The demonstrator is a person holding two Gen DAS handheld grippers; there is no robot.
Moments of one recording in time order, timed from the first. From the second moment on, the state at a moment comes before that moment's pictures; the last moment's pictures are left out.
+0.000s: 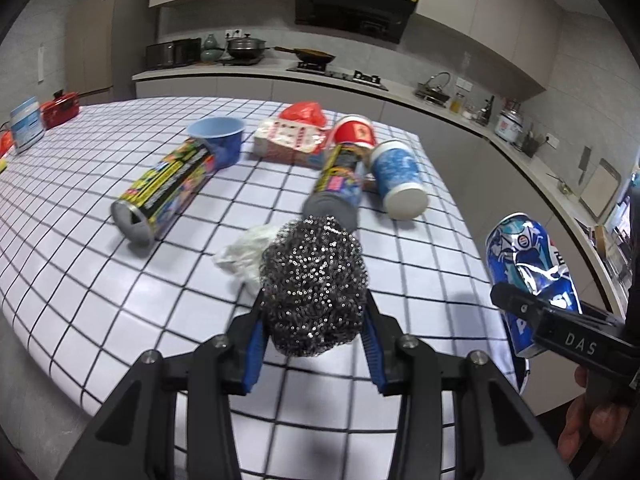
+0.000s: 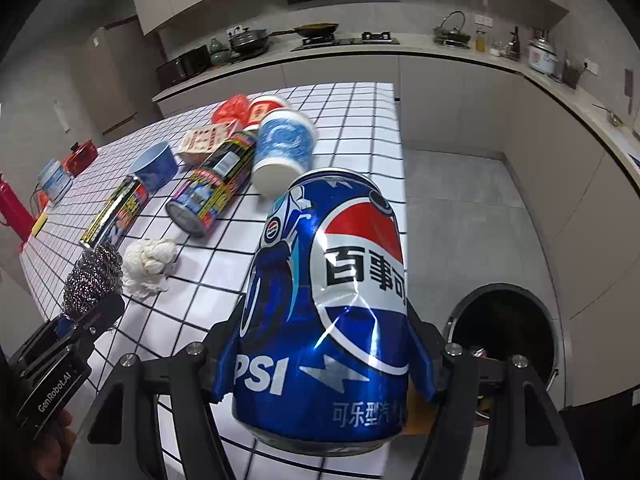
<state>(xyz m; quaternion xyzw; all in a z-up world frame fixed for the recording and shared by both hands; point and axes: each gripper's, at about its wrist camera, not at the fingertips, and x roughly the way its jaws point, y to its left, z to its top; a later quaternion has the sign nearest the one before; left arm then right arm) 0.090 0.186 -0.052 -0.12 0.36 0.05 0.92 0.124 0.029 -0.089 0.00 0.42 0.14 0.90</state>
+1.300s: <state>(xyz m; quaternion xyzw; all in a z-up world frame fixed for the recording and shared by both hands) 0.134 -0.088 -0.074 -0.07 0.41 -0.09 0.91 0.126 -0.238 -0.144 -0.01 0.45 0.06 0.89</state>
